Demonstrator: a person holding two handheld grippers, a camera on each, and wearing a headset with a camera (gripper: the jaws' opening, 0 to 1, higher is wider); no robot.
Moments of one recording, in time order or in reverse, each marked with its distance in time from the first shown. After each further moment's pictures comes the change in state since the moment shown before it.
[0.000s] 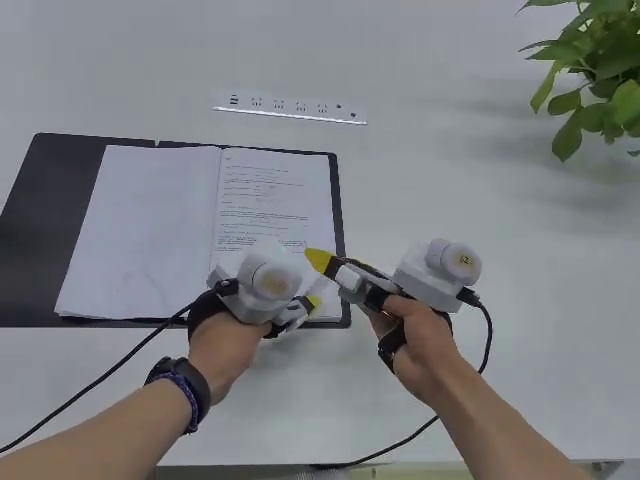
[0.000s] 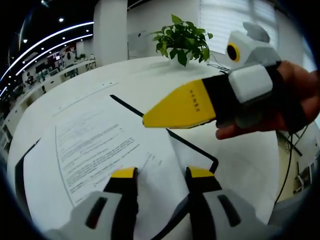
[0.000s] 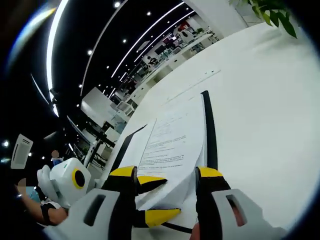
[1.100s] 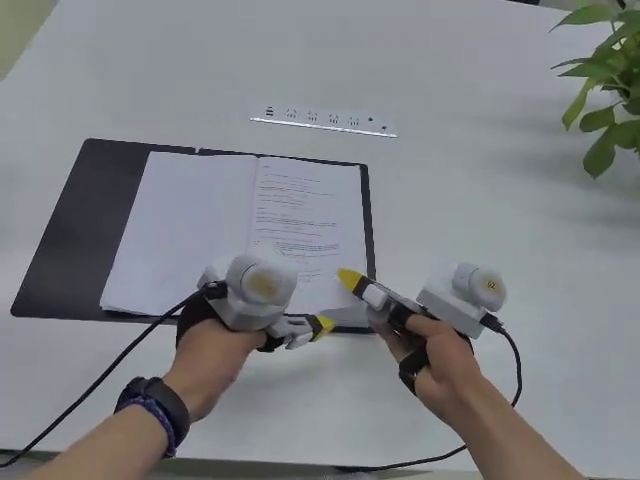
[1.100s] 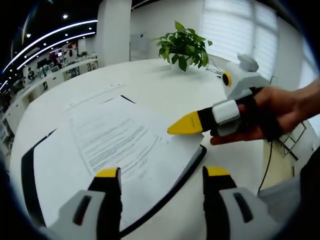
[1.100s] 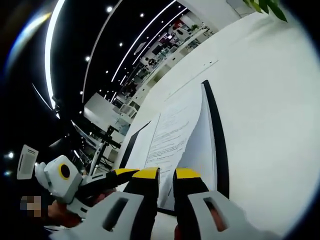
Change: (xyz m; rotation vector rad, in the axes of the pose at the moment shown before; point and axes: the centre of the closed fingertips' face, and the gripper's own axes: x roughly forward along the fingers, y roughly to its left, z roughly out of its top) left arm -0.069 0.013 -0.006 -0.044 -0.012 -0.009; right arm -0.007 0.016 -0.024 0.080 -0.002 0.034
